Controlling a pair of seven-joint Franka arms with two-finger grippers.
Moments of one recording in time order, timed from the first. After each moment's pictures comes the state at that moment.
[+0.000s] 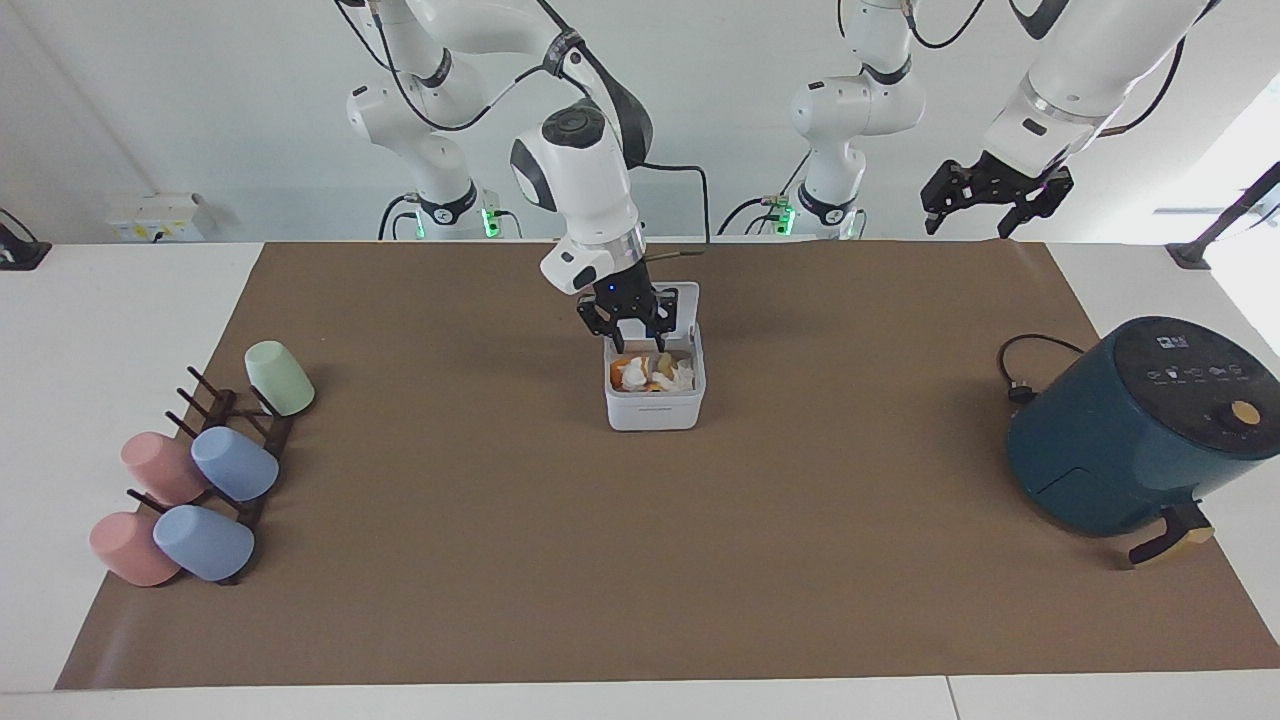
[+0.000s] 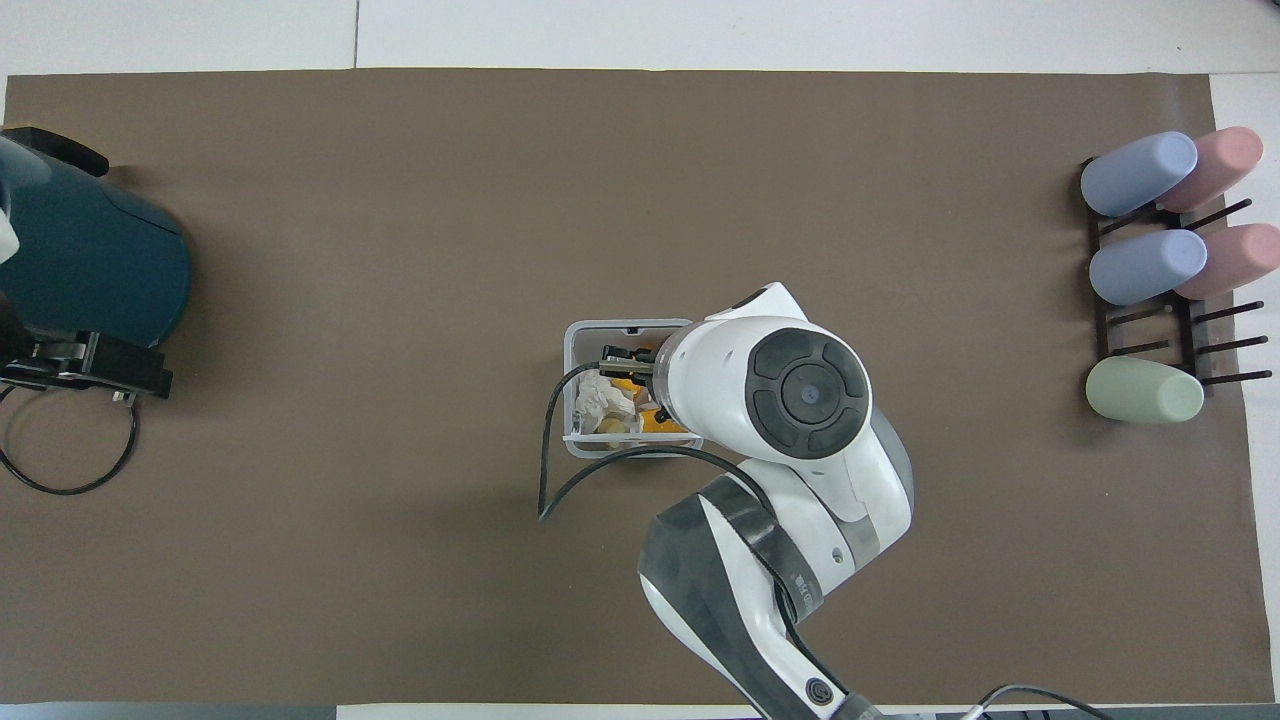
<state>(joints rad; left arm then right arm) 0.03 -0.10 -0.14 -1.62 -0.02 1.42 0.03 0.44 0.14 0.17 -1.95 0.09 2.34 0.73</state>
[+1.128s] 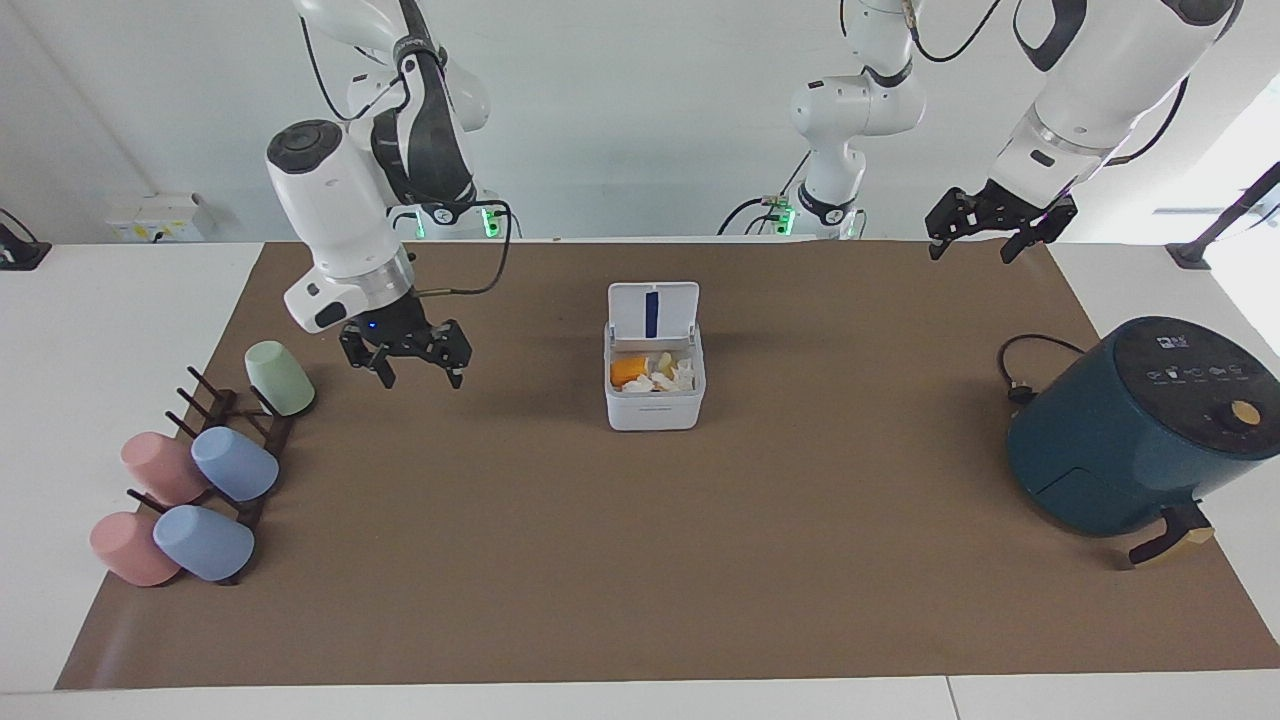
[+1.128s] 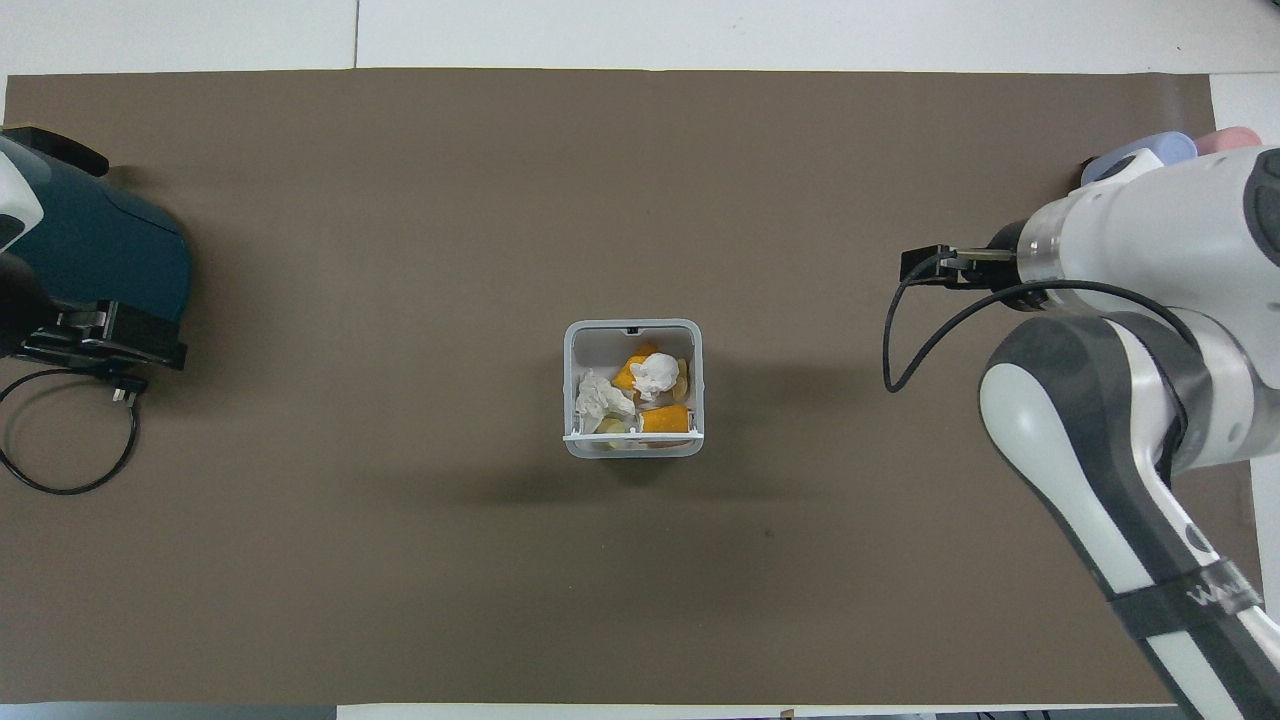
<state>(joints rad) -0.01 -0.05 -0.10 -1.62 -0.03 1.47 0.02 -0.04 0.03 0.15 -1.94 0.04 2.11 0.19</state>
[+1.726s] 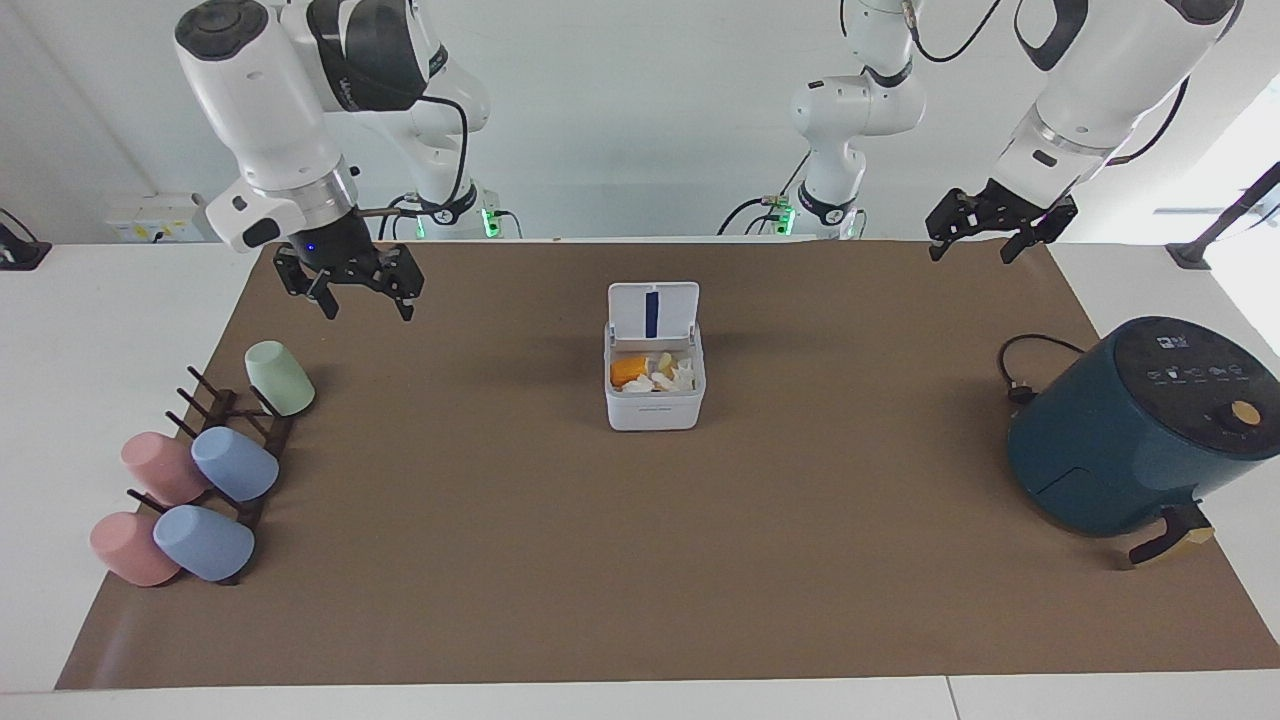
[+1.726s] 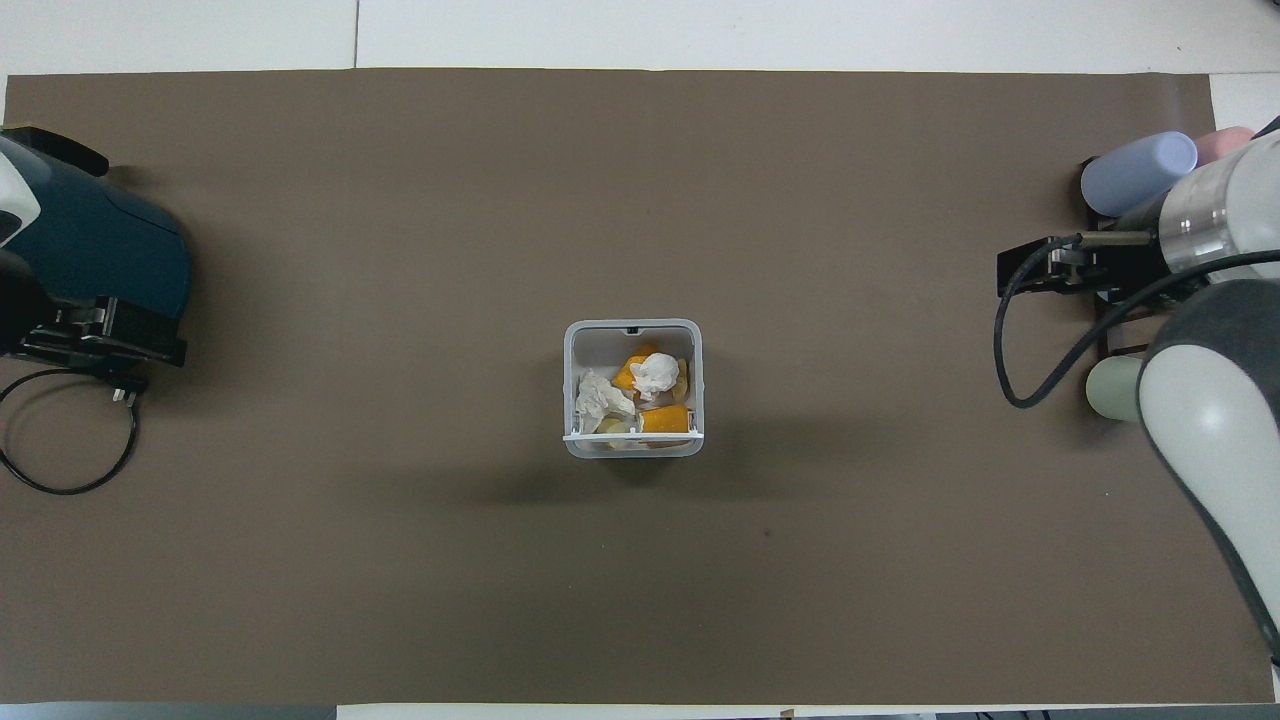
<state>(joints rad) -0.01 -0.05 -0.10 -1.62 -0.03 1.48 0.01 -0.06 0.00 0.15 -1.65 0.01 1.68 0.16</state>
